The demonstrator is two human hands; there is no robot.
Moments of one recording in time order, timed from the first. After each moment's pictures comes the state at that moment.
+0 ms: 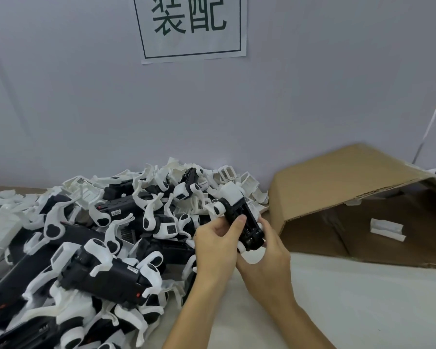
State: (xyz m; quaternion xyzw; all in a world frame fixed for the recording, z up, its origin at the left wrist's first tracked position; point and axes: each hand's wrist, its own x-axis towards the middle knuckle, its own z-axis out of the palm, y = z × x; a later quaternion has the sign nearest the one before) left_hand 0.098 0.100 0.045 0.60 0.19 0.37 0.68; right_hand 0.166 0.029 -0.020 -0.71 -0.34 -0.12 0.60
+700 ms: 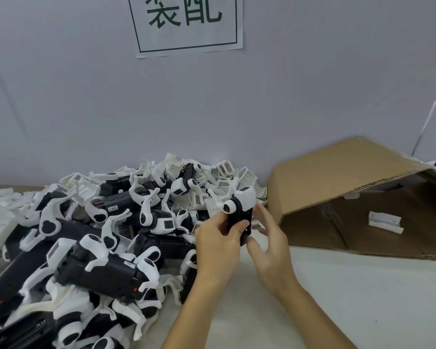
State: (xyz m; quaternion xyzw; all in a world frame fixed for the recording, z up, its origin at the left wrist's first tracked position) left_hand 0.105 0.106 0.030 0.71 0.19 0.39 0.56; right_hand 0.174 0.018 -0.004 -0.66 -0.38 -0.02 0.65
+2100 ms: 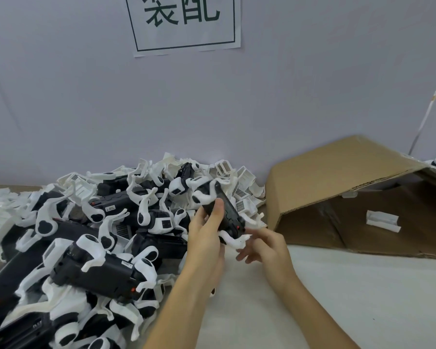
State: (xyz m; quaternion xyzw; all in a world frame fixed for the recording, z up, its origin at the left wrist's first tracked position) left_hand 0.102 0.111 0.045 0.46 0.17 0.34 0.80; right_hand 0.184 0.018 -0.014 -0.61 -0.29 0.16 0.72
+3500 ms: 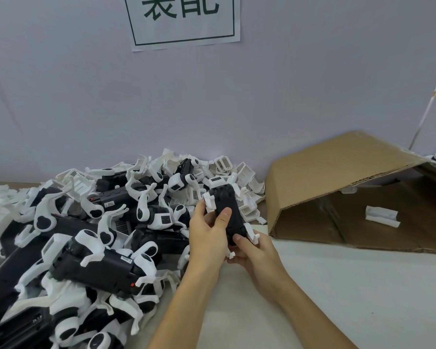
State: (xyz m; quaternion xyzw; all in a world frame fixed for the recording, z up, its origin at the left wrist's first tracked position) left_hand 0.106 0.113 0.030 0.59 0.23 0.37 0.68; right_hand 0.165 0.026 -0.015 -0.54 -0.29 0.27 0.74
